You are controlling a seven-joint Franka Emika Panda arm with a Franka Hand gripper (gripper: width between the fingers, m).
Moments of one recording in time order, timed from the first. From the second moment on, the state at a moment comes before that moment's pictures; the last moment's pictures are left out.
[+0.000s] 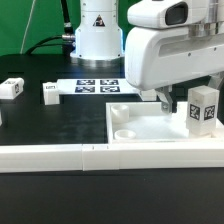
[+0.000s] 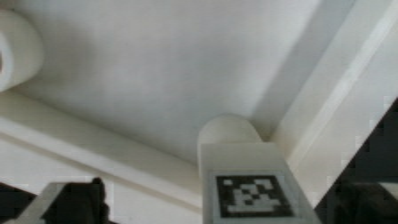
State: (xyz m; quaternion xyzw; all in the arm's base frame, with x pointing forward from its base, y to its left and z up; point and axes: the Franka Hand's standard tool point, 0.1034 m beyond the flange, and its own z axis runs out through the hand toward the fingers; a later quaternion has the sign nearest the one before) arm 0.626 0.105 0.069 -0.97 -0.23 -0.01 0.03
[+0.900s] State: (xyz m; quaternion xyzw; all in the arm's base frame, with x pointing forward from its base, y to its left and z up) arm 0.624 0.112 0.067 -1.00 -0.03 -0.02 0.04
